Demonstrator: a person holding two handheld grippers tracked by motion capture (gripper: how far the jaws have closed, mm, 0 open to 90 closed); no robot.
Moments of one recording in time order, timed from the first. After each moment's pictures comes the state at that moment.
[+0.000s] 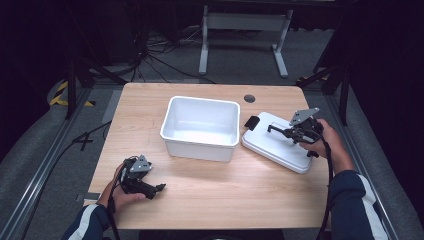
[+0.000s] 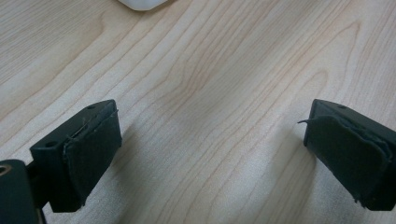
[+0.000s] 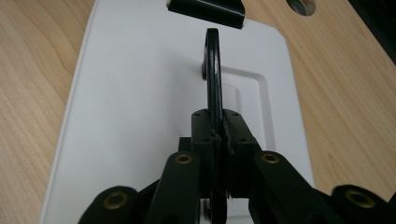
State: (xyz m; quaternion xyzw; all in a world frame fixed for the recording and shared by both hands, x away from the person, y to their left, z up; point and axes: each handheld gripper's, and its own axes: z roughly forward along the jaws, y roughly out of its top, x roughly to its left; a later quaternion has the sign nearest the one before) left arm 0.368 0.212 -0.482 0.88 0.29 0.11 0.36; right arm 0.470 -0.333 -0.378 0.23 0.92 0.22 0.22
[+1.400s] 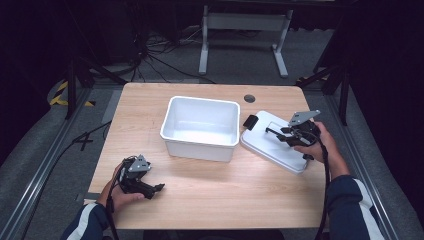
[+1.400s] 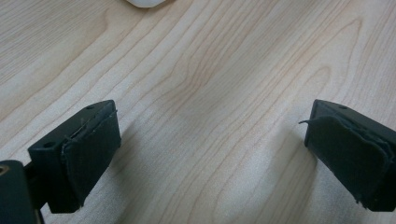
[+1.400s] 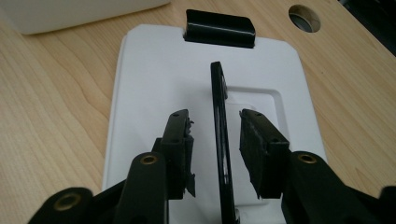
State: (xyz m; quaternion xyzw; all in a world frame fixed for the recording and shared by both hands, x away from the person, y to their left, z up) left arm 0.369 0.215 -0.482 0.88 0.29 0.11 0.36; right arm 0.461 -0.324 -0.381 0.26 0.90 0.28 0.21
